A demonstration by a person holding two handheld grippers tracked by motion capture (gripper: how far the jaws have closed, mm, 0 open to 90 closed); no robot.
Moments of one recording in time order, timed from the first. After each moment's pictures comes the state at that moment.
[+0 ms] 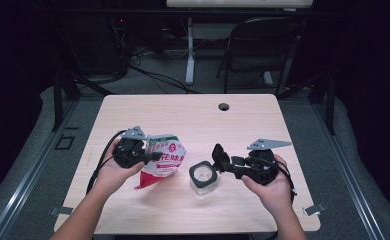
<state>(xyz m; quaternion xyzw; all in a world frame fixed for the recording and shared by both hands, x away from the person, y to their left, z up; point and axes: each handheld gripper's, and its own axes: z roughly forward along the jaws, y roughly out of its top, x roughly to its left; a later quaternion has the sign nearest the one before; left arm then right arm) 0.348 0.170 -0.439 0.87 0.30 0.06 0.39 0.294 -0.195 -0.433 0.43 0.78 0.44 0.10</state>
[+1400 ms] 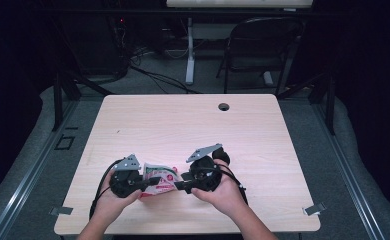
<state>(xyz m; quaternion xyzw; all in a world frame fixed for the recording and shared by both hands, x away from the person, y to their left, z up) 0.301 0.183 -0.493 0.85 0.31 0.04 0.43 0.303 -0.072 -0.462 0.31 0.86 0.40 -0.01</state>
